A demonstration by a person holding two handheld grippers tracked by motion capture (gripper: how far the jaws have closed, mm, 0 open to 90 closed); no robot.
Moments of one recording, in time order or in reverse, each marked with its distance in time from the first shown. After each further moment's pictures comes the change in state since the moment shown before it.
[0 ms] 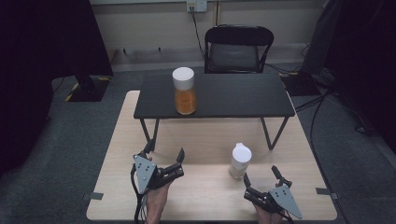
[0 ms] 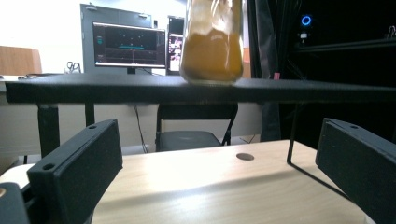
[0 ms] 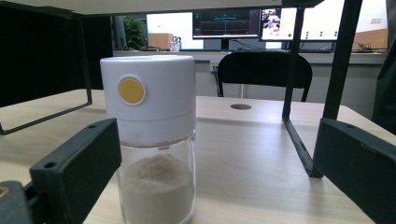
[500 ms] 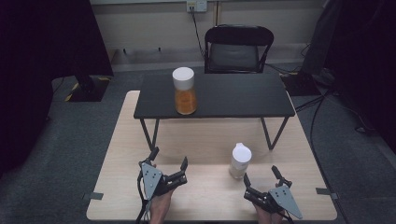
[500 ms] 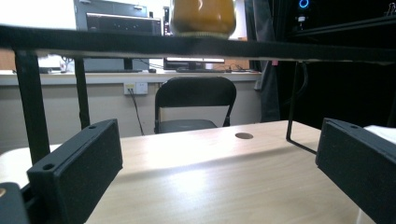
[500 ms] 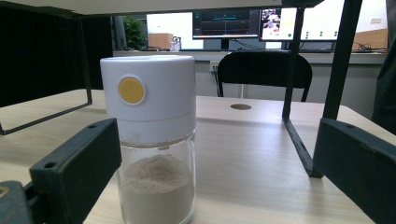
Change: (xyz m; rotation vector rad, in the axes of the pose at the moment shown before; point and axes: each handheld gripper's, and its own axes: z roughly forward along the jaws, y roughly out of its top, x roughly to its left) left arm -0.002 -0.031 -0.005 0.037 -0.010 0.025; right arm 0.000 0.000 0.000 0.000 0.000 0.000
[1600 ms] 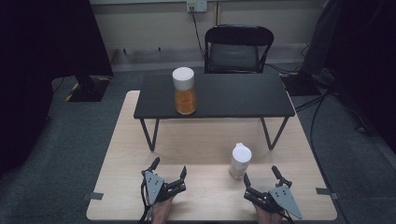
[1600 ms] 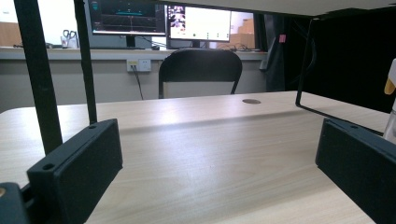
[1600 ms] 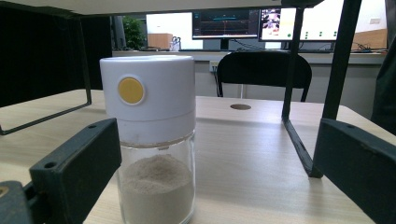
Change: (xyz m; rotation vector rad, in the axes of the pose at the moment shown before) left arm 0.003 -0.044 -0.006 0.059 0.019 0.009; right arm 0.000 0.000 0.000 0.000 -0.002 0.000
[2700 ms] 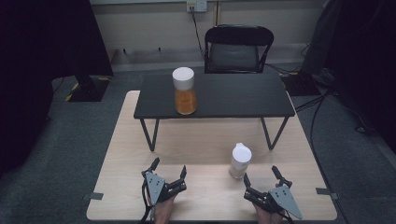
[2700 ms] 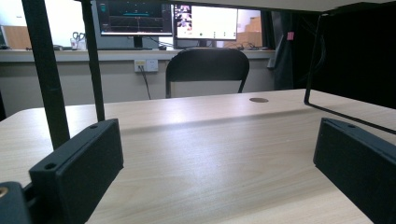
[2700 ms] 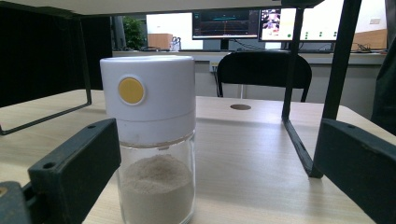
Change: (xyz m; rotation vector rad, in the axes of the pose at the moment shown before) left arm -0.005 0.001 0.001 0.007 0.027 0.009; right arm 0.000 0.000 0.000 -0.001 0.000 0.000
